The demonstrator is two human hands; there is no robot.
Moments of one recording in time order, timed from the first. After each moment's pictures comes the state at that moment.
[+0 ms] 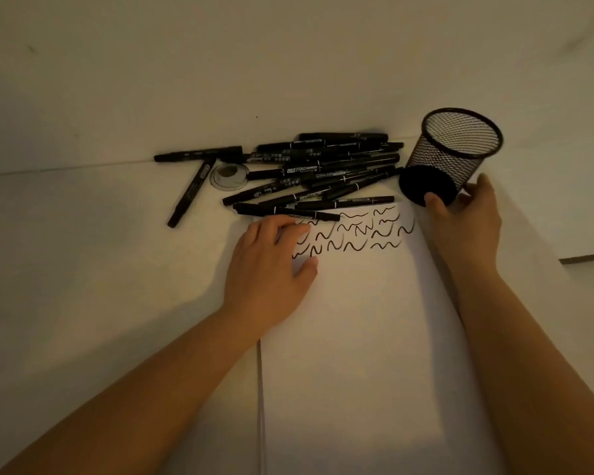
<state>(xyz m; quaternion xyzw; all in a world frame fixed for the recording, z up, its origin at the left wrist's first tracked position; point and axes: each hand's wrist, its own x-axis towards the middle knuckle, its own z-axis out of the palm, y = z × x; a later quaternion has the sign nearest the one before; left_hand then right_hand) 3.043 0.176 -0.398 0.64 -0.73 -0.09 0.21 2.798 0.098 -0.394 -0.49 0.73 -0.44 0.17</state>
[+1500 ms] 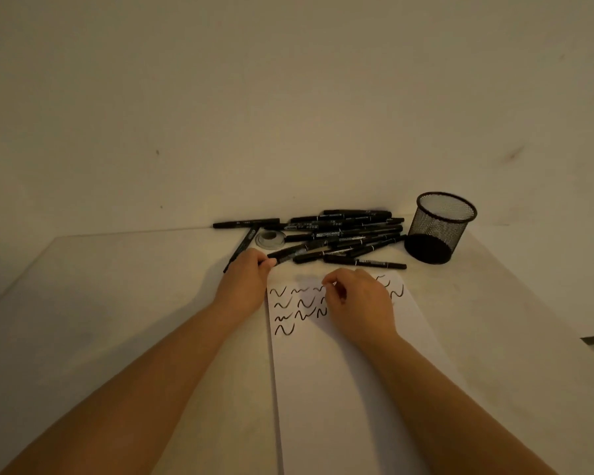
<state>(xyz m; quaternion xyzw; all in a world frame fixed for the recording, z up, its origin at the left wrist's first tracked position) 3.124 0.153 -0.377 0.69 -0.62 -0.18 0.32 2.940 0.176 -0.379 -0.74 0.59 -0.31 0.10</state>
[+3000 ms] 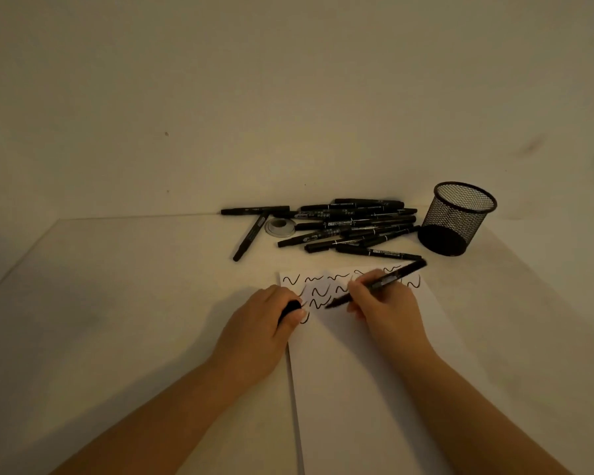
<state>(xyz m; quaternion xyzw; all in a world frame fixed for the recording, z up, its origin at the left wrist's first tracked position) 3.119 0.240 -0.389 0.57 -0.74 -0.16 0.31 2.937 0.208 -0.369 -0.58 0.54 -0.46 0.38</state>
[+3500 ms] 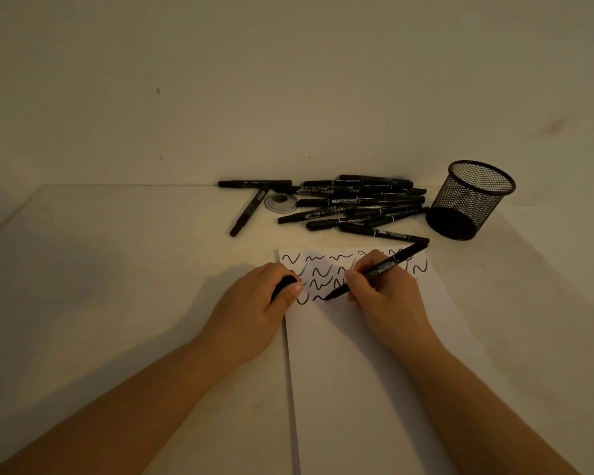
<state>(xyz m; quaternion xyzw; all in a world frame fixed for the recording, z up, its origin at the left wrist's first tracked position) 3.121 0.238 -0.387 0.58 -0.72 -0.21 0.33 2.936 0.208 -0.377 -0.66 0.54 -0.41 0.33</state>
